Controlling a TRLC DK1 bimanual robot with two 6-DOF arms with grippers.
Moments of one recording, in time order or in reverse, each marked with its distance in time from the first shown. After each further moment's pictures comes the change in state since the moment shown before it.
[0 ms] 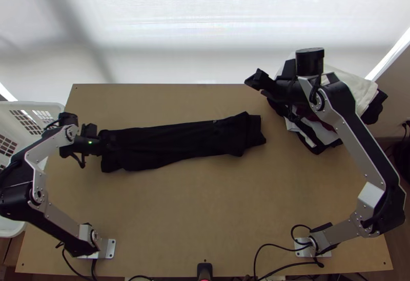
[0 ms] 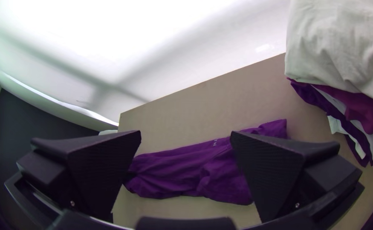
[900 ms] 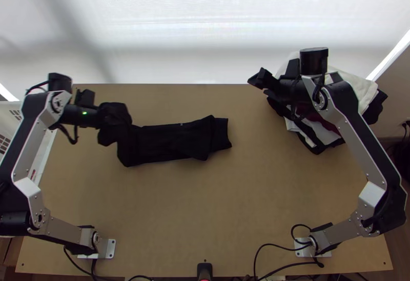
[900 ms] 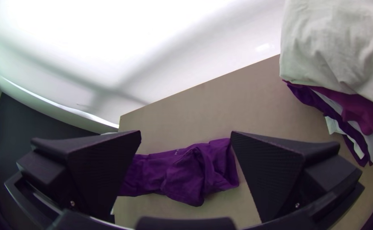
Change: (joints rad) left arm -0.245 -0.163 0.460 -0.418 0.041 -0.123; right arm -0.033 -0.001 -0.003 0.000 -0.019 -0.001
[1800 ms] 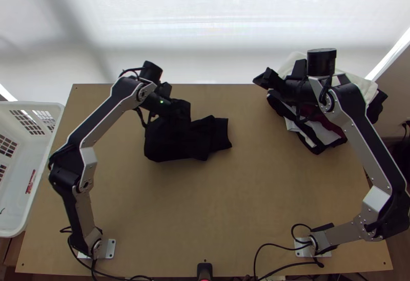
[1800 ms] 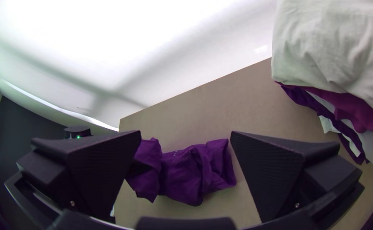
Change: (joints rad) left arm -0.471 0.430 0.409 0.113 -0.073 -0.306; right arm -0.023 -0.037 -0.025 -0.004 -0.003 0.000
